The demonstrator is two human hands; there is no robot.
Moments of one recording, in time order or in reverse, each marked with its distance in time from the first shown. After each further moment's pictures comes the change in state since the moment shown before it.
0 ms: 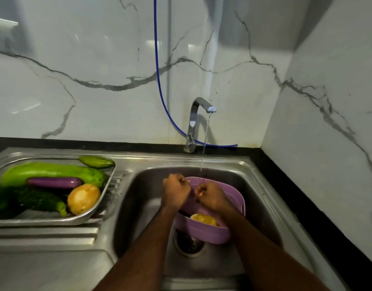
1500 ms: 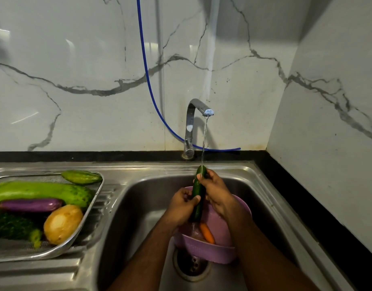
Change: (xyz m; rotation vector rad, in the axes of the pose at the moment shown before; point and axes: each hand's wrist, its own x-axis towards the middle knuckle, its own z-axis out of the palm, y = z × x) left_hand 0.013 -0.008 0.028 -0.437 -0.414 -0.204; right_hand 0.053 -0.005 -0.010 1.066 0.038 0.146
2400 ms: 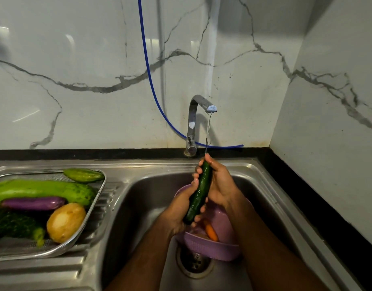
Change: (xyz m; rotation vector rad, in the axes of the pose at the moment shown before) left_hand -0.016 0.013 -0.009 -0.307 -0.338 -0.167; right_hand -0.023 -0.034 0.012 0.504 -0.291 0.065
